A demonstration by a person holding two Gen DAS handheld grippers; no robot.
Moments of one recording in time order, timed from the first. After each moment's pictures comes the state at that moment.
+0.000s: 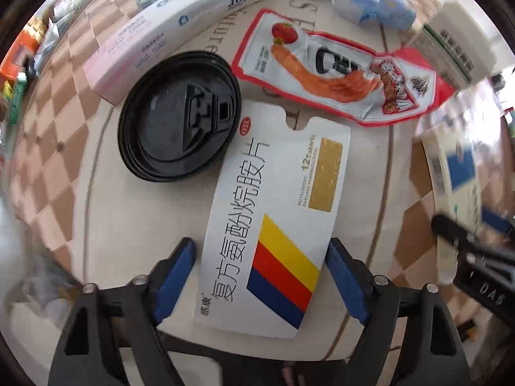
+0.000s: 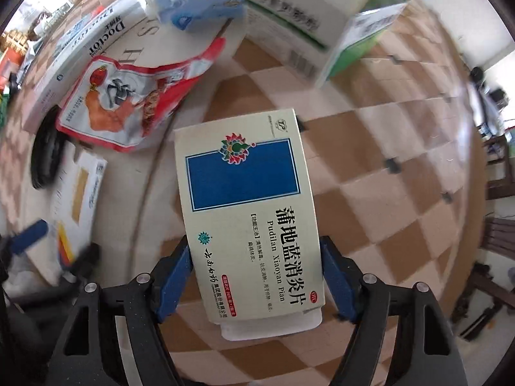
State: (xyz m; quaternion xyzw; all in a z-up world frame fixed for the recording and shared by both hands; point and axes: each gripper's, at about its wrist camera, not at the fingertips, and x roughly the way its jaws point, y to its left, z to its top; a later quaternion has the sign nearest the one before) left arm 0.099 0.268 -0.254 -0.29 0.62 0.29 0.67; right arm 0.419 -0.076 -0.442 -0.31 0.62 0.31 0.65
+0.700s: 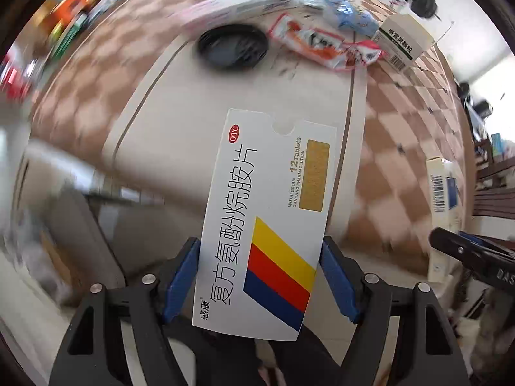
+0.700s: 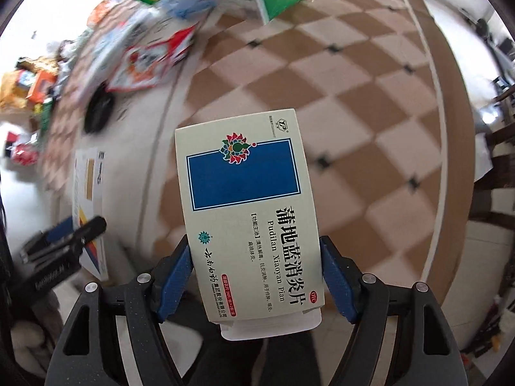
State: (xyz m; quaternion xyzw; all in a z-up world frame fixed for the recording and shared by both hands) left arm -0.198 0.386 -0.034 -0.36 0.56 0.31 0.68; right arm 0.334 -0.174 -0.404 -0.19 0.67 0.37 0.61
